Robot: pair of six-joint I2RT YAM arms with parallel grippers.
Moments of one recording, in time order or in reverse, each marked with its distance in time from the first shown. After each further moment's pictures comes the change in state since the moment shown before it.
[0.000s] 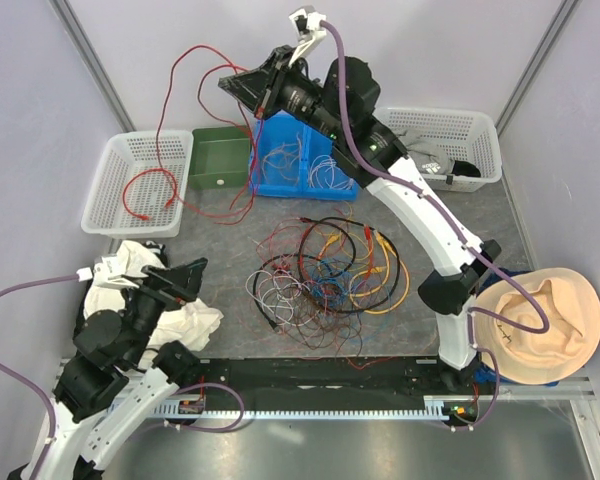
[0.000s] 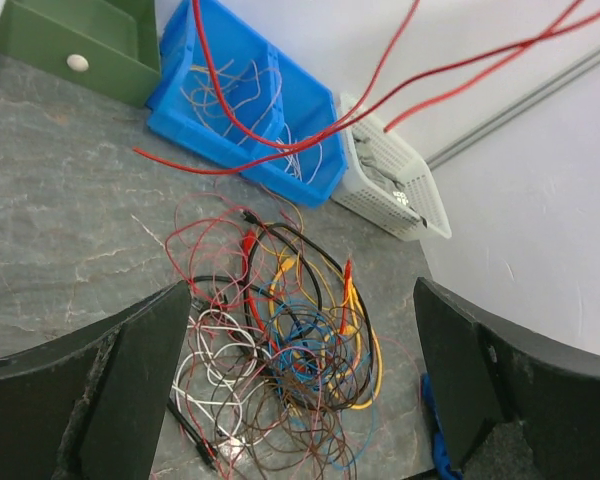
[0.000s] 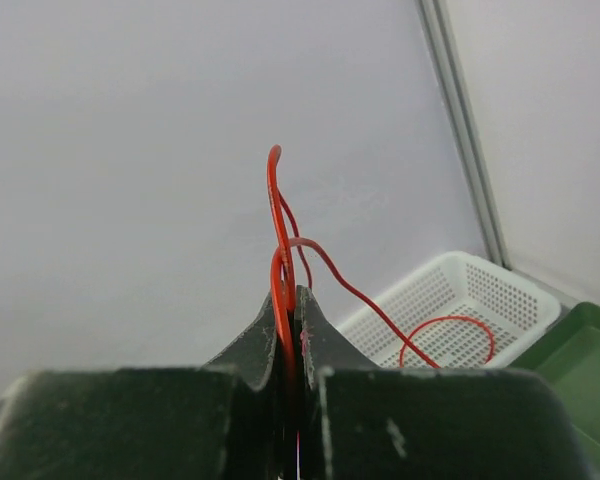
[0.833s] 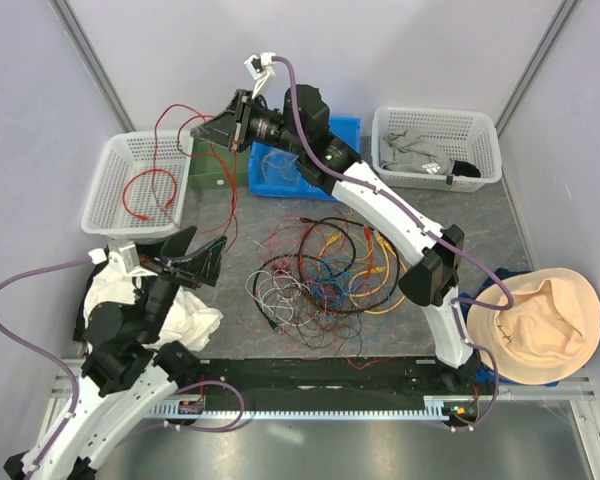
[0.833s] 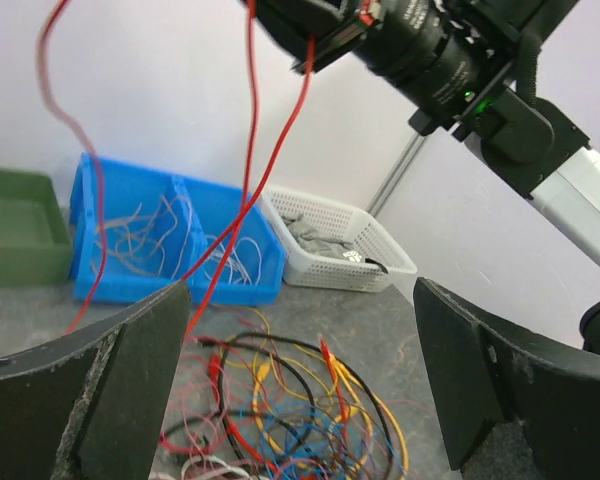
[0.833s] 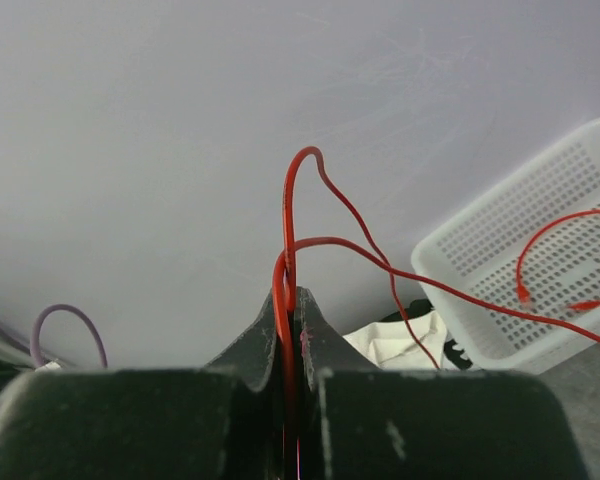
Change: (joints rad) left arm 0.000 0.080 -0.148 0.591 0.175 0.368; right arm 0.020 0.156 -0.121 0.163 -0.240 0.249
